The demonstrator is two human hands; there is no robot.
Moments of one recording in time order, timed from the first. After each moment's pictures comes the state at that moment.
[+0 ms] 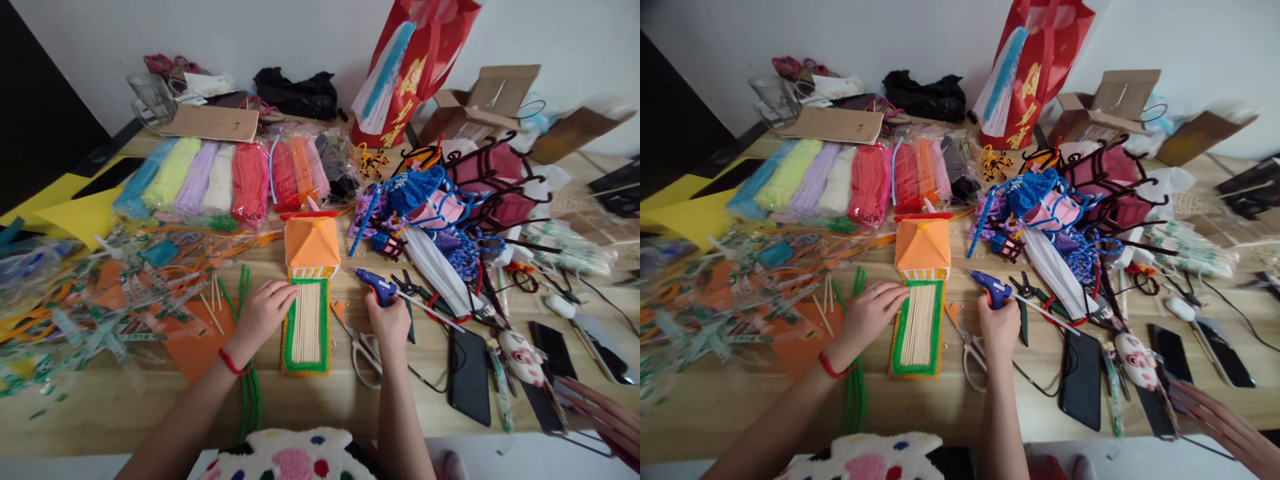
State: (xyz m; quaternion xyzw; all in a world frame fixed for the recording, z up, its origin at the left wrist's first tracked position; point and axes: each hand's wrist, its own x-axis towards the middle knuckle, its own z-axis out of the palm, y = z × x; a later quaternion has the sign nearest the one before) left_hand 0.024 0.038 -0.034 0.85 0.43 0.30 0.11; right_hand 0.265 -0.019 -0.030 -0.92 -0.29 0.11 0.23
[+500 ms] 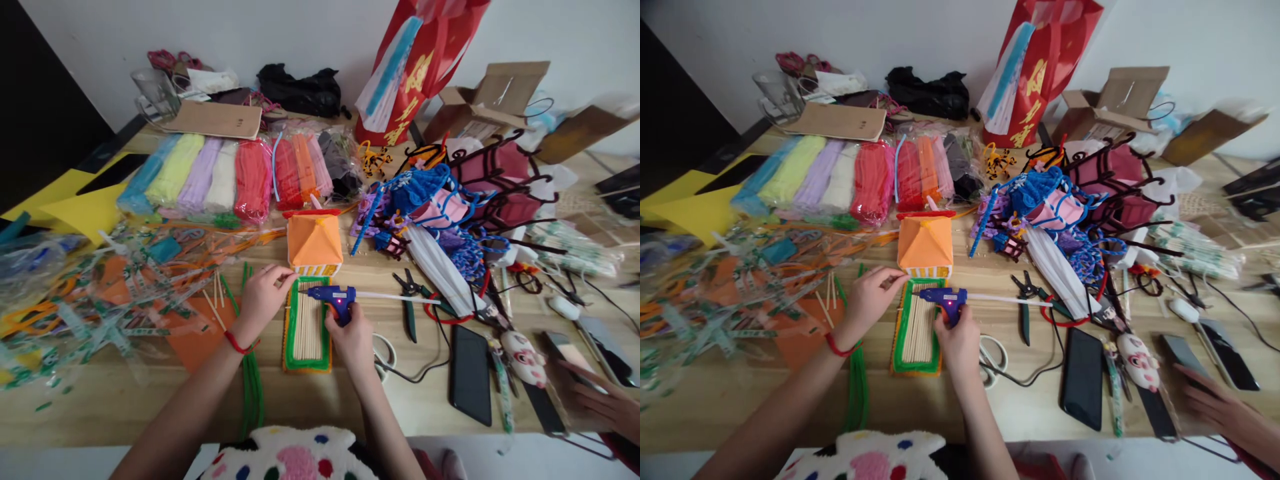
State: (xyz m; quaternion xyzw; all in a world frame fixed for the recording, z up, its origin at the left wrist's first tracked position) left_hand 0.031 0.058 -0.025 0.77 0.53 0.32 0.14; right_hand 0.201 -0.041 -0.035 -0.82 -0.44 0.24 0.27
